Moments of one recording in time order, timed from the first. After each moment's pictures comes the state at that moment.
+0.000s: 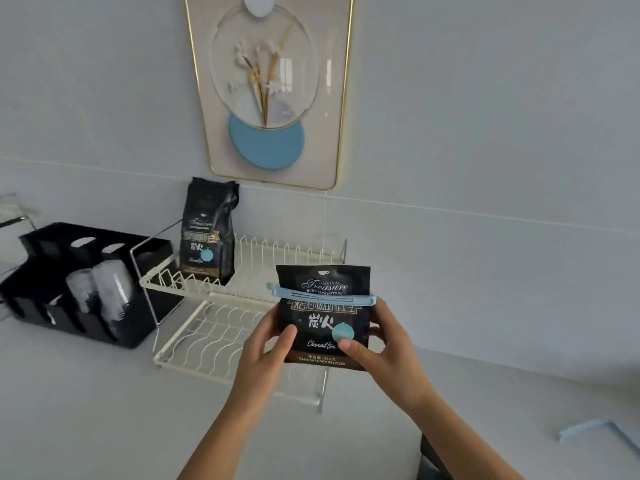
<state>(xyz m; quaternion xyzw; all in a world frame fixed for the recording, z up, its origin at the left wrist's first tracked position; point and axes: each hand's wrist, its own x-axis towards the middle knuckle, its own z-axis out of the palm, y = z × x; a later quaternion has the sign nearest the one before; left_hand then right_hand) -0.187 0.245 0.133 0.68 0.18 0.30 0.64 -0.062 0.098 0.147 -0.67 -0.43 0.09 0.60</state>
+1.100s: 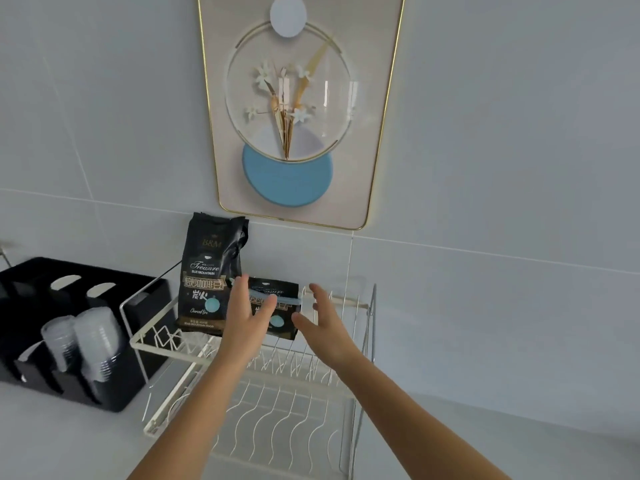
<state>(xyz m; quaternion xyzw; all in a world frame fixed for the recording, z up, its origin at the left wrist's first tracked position) -0.099 0.410 0.174 0.76 0.28 0.31 0.49 -0.014 0.297 0.169 -0.75 -0.37 0.17 0.52</state>
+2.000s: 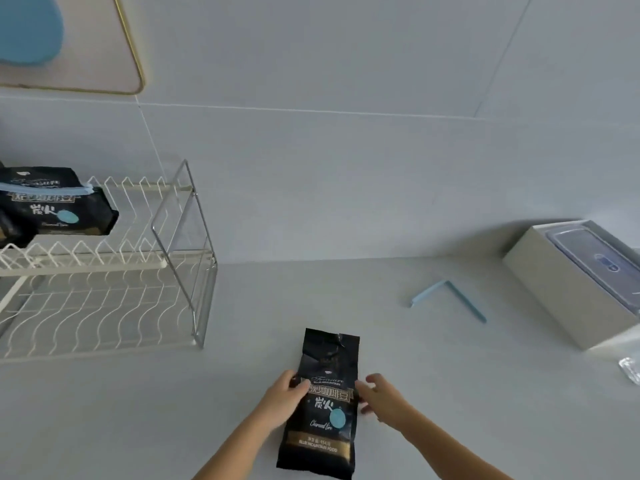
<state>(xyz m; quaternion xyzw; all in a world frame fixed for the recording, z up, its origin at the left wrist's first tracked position) -0.098 0.071 -0.053 0.74 0.24 -0.25 0.58 -0.032 -0.128 -0.053 -0.85 0.05 0.38 0.36</state>
